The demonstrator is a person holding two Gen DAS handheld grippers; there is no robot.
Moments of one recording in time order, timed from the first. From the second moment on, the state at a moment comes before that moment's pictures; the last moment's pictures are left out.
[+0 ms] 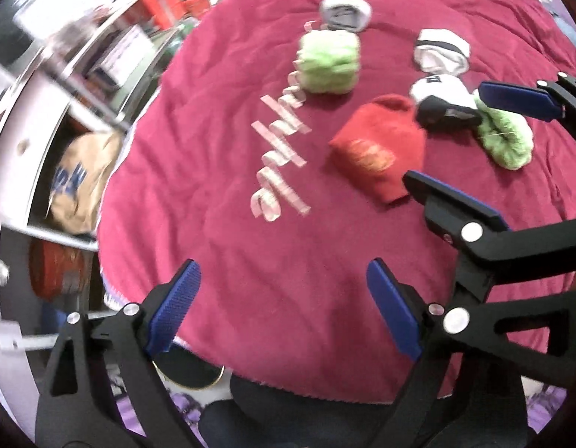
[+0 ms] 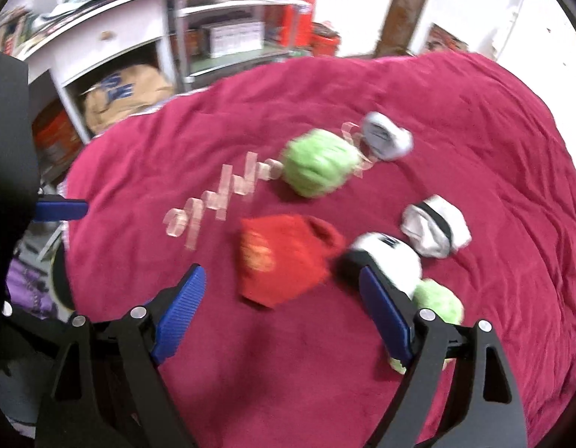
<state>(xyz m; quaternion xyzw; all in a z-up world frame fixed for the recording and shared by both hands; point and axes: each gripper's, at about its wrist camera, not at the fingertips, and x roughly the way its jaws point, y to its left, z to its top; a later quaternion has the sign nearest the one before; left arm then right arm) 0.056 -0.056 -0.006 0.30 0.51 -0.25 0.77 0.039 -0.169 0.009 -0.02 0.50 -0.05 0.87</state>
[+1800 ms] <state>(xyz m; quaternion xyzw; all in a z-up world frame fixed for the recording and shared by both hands) 0.075 -0.177 -0.059 0.36 0.54 -0.30 0.70 0.027 -0.319 -0.083 0.03 0.58 -0.16 0.80</state>
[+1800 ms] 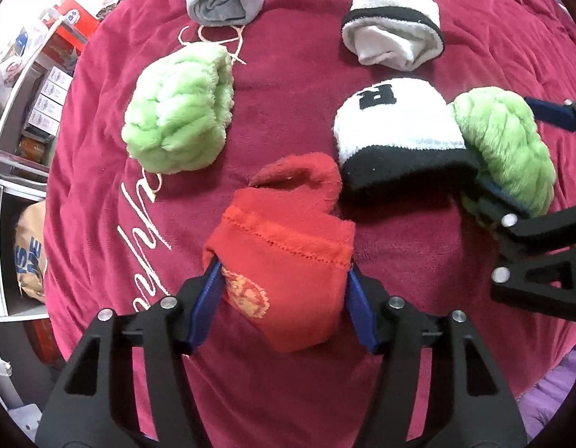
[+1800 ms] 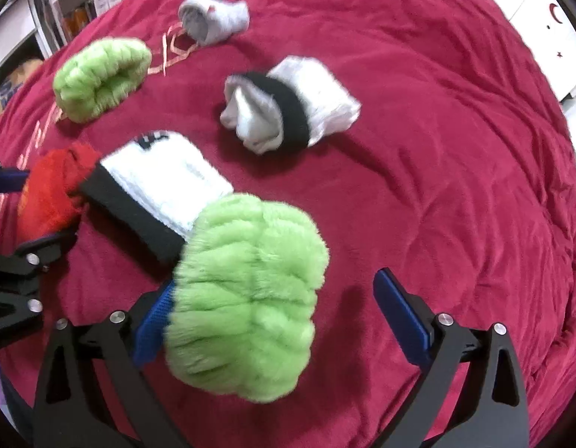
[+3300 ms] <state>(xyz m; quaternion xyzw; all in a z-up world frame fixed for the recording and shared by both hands) 0.053 -0.031 -0.006 0.26 0.54 -0.23 0.77 0.028 -0.177 -0.016 -0.04 0.54 0.00 0.84</state>
